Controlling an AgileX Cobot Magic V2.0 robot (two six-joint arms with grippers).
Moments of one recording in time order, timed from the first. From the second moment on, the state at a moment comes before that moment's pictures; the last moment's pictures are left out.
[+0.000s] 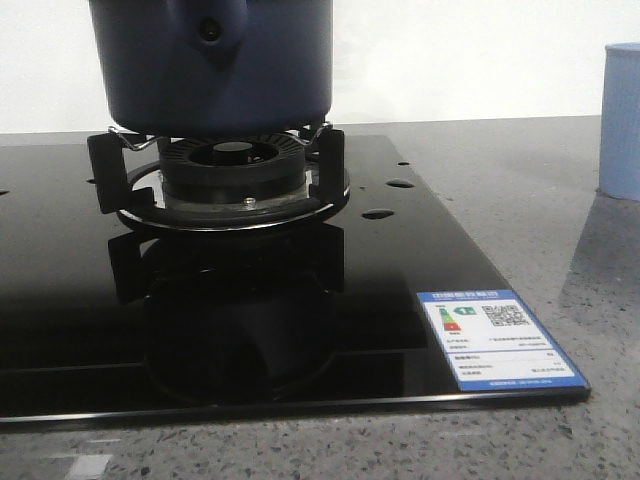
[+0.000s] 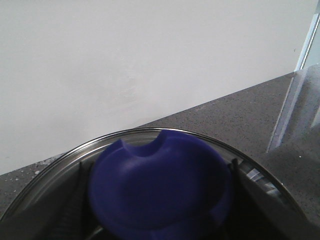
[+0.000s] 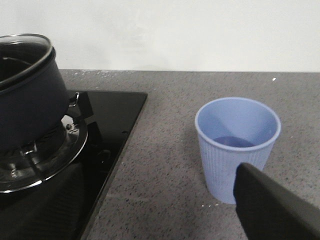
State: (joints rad) left arm -0.58 1.39 -1.03 -0.40 -0.10 0.32; right arm 0.07 0.56 -0.57 0.43 0.37 -0.35
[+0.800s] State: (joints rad) left arm -0.43 1.18 -1.03 -0.40 -0.10 0.32; right arm 0.04 0.96 -0.38 0.41 -0.14 -0.36
